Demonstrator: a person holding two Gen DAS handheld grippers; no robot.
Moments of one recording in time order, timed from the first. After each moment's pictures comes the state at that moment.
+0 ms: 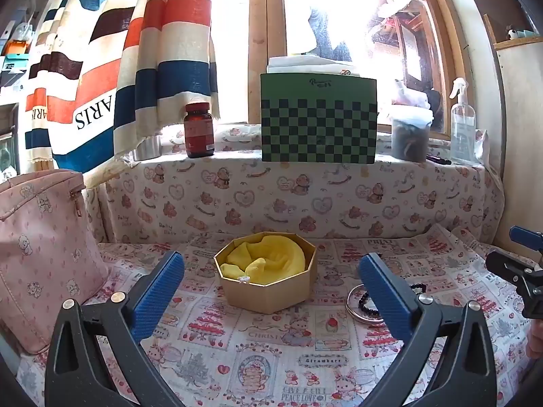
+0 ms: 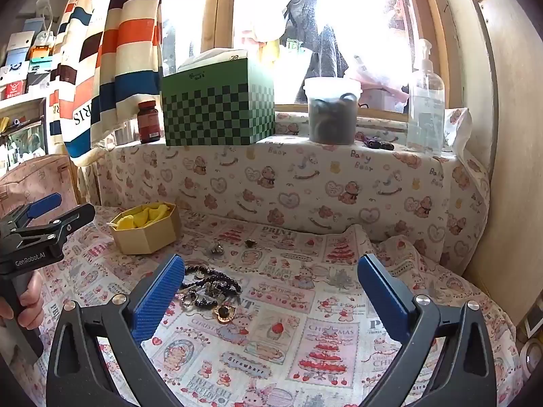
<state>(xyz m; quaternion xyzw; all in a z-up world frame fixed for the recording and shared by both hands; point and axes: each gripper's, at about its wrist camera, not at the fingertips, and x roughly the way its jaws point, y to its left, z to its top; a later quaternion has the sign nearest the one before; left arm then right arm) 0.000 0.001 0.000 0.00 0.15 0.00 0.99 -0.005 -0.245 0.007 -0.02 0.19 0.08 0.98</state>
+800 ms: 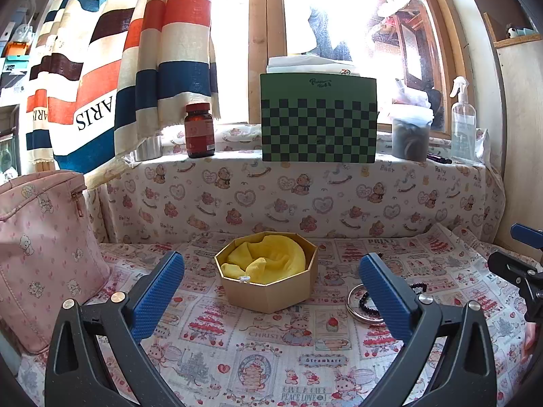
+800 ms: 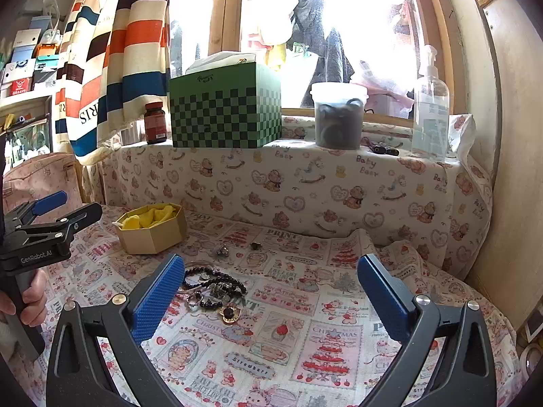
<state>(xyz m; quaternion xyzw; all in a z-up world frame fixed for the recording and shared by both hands) 0.000 0.001 0.000 0.00 0.15 0.00 0.99 -0.010 -0.242 0.007 -0.03 0.18 0.09 0.98</state>
